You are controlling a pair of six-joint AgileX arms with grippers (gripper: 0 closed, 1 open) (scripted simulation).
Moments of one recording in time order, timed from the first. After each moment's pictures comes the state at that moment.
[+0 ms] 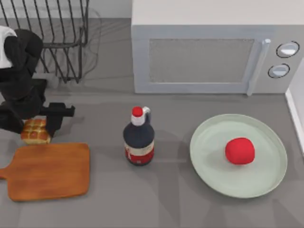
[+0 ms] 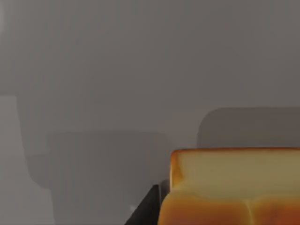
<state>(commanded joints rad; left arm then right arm) -0.11 2.07 1.28 -0.79 0.00 -0.03 0.00 0.00 0.00 0.00 0.00 0.00</state>
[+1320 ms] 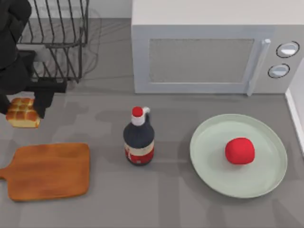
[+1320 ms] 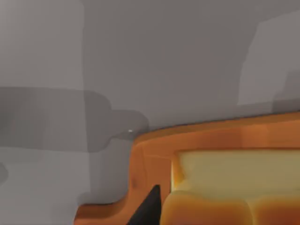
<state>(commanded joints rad) -0.13 1.86 1.43 -1.12 0.00 -0.06 0.00 0.00 0.00 0.00 0.00 0.00</state>
